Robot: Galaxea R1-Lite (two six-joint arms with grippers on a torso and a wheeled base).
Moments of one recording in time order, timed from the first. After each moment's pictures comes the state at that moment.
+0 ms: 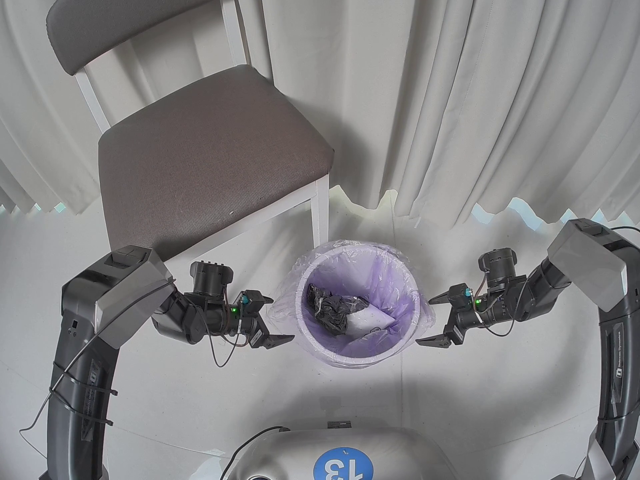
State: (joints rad) left arm -0.23 2.58 -1.33 -0.56 -0.59 0.70; right arm 0.11 2.41 -1.14 -0.42 0.64 -0.81
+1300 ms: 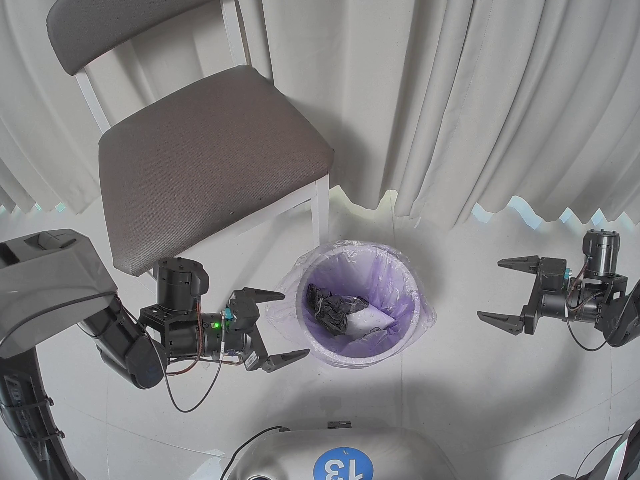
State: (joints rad) left arm -0.38 2.07 -0.69 -0.94 -0.59 0.64; right arm -0.02 1.79 -0.52 -0.85 0.75 -0.62
